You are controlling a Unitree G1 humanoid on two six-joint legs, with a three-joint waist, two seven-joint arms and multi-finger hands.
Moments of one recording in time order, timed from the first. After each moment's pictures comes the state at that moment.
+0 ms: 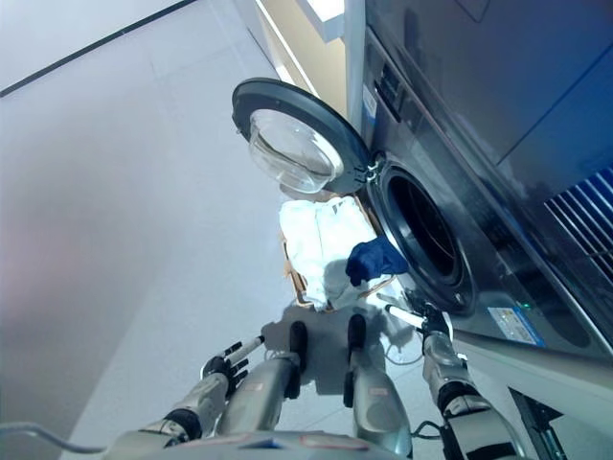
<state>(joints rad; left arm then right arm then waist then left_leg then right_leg) -0.18 0.09 -0.05 1.22 -0.48 -0.06 0.17 -0.28 -0.28 0.13 1.14 0.42 -0.09 -0.17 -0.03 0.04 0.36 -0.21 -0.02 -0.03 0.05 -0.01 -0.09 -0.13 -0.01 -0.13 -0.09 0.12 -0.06</state>
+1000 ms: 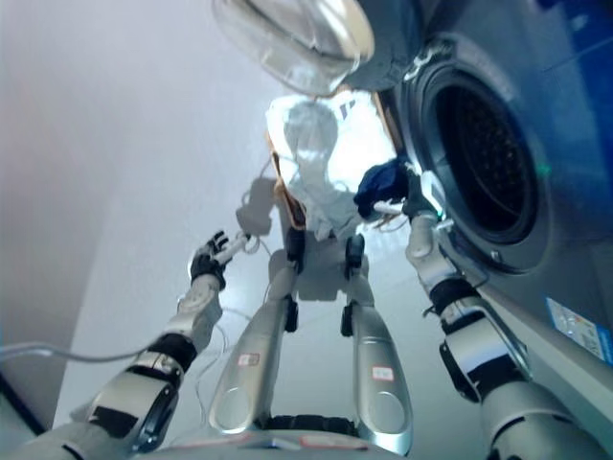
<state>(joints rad) -0.52 0.24 -0.16 0.95 -0.53 -0.17 0.32 -0.80 -0.41 0.41 1.03 -0.02 -0.09 -0.41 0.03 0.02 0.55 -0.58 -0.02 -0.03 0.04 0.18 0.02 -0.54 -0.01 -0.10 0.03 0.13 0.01</state>
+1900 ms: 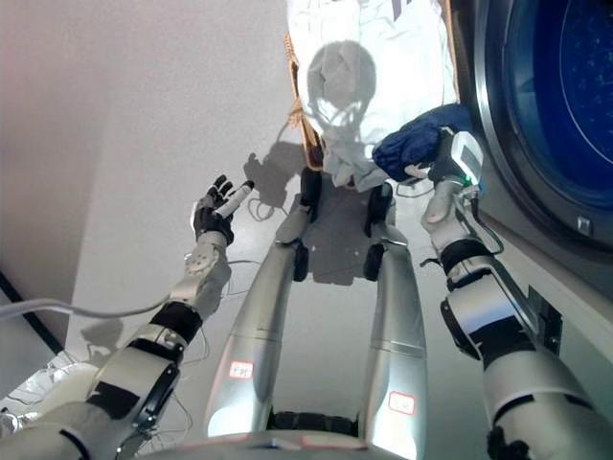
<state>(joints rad) -0.59 0.25 -0.24 0.84 -0.67 -0.24 0.36 -0.98 -0.45 0.45 1.24 -0.03 -0.06 -0.48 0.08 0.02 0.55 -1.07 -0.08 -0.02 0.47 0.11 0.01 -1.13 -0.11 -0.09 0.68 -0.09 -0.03</state>
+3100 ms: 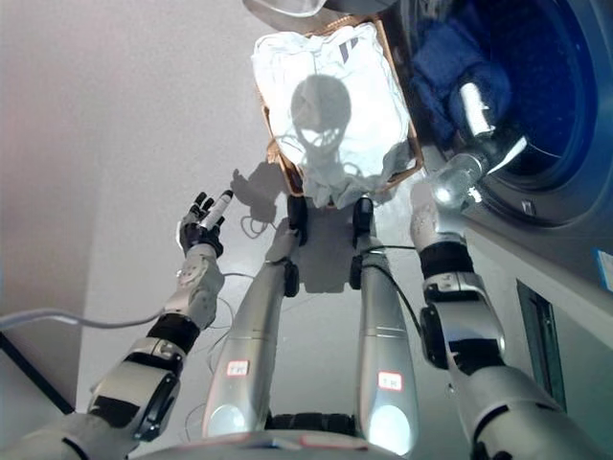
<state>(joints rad) -0.51 0.22 -0.12 0.81 -0.75 -0.24 0.41 -0.94 -0.25 -0.16 0.73 0.72 -0.40 -0.79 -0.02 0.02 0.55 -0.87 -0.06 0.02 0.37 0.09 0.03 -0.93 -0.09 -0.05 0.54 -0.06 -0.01</state>
